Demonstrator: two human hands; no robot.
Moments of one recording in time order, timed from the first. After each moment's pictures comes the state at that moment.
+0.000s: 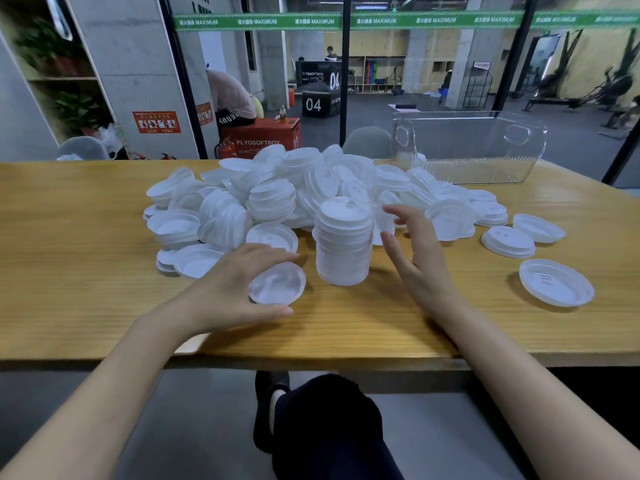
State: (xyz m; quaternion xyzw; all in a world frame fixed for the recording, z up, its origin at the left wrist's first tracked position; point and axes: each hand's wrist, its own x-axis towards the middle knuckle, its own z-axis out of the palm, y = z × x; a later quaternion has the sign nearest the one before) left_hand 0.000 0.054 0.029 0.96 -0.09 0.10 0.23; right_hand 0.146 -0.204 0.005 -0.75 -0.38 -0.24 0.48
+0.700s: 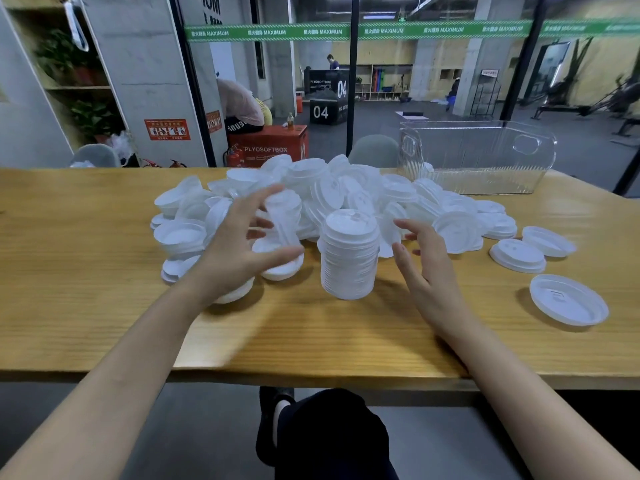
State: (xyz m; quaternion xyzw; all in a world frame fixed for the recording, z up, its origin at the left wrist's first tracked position) left_hand 0.026 0.045 0.068 0.86 -0.03 0.24 0.44; right_hand 0.141 -0.208 0.006 -0.77 -0.34 -0.20 0.51
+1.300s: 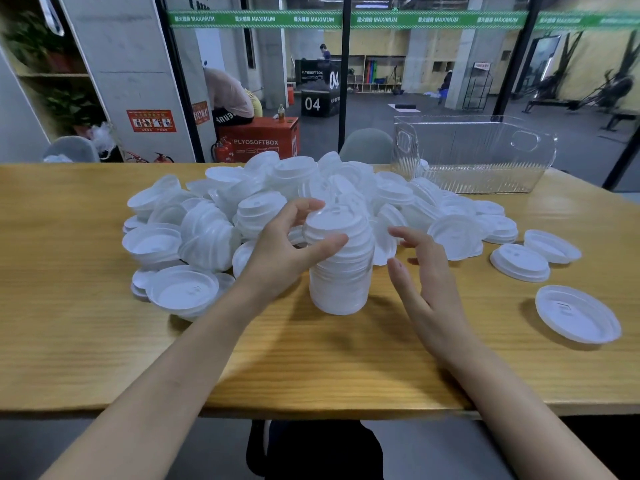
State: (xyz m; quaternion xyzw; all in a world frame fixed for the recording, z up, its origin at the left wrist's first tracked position) left_hand 0.084 -0.003 0.055 0.80 -0.01 0.23 0.55; right_hand 0.138 -0.209 0.005 -0.76 -0.36 -0.21 0.50
